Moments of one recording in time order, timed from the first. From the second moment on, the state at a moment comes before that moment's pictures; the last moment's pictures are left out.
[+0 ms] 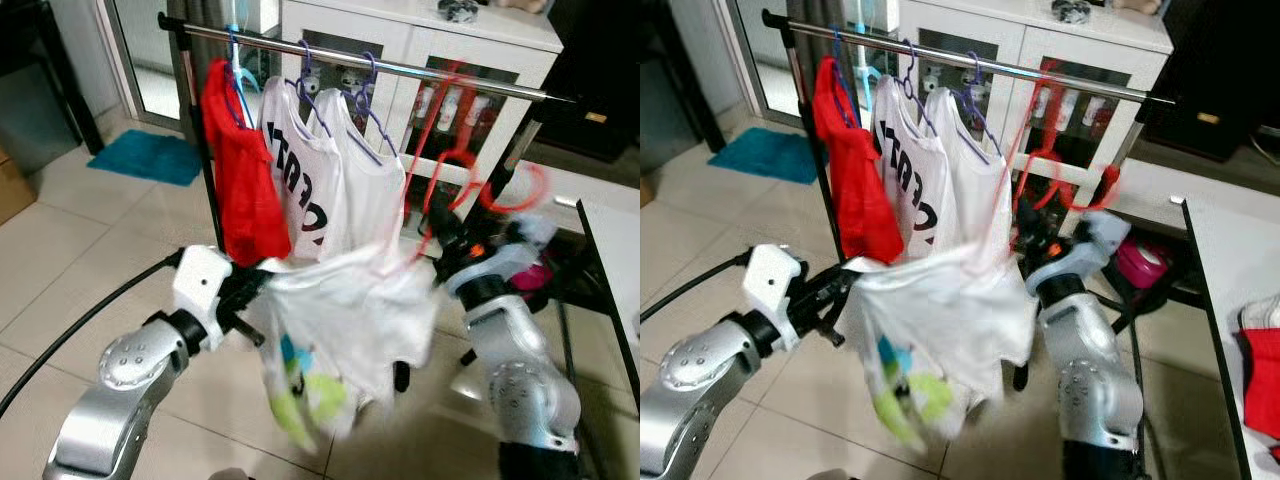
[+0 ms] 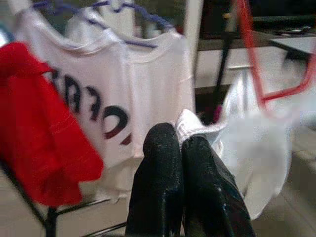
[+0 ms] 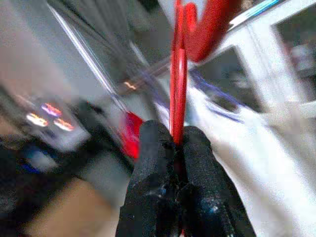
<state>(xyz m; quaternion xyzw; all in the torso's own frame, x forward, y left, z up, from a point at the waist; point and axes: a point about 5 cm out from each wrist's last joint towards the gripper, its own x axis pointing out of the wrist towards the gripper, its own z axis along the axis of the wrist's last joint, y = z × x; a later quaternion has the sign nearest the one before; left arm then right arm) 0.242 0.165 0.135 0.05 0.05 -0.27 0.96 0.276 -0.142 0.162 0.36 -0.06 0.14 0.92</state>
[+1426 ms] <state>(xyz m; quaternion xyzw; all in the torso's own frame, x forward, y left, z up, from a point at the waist) 0.228 0.183 0.132 0.07 0.08 -0.11 0.99 0.235 -0.147 0.132 0.12 0.05 0.06 0.99</state>
